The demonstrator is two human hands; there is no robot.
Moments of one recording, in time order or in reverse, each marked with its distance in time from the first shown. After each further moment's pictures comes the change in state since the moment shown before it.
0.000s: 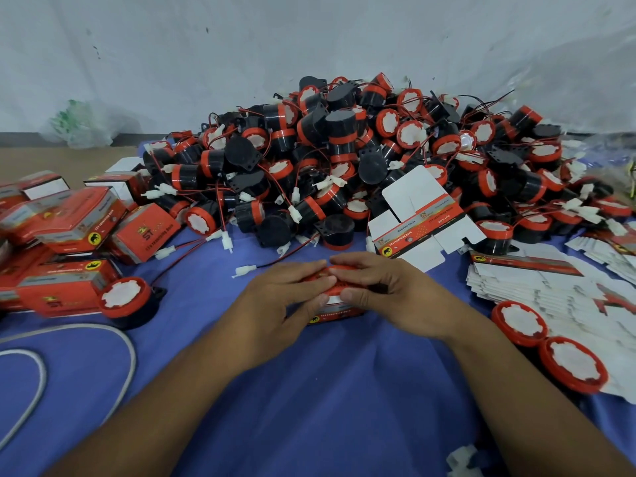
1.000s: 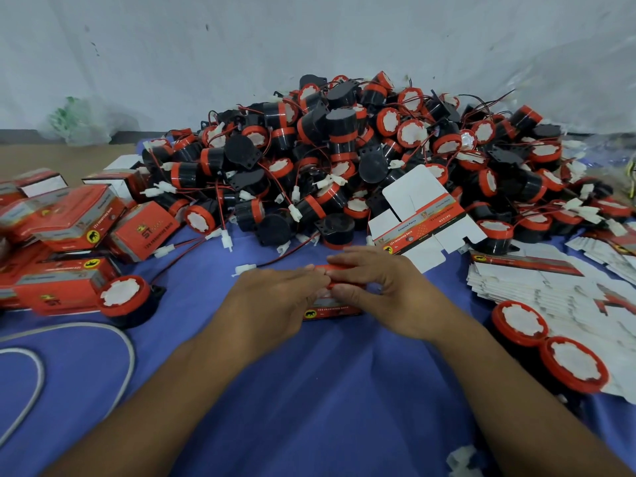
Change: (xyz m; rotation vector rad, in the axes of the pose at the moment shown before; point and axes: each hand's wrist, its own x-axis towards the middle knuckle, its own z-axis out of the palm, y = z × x) left_hand 0.007 0.012 -0.013 0.338 0.069 0.204; right_hand 0.004 -0.001 0.008 -0.291 0.190 -0.162
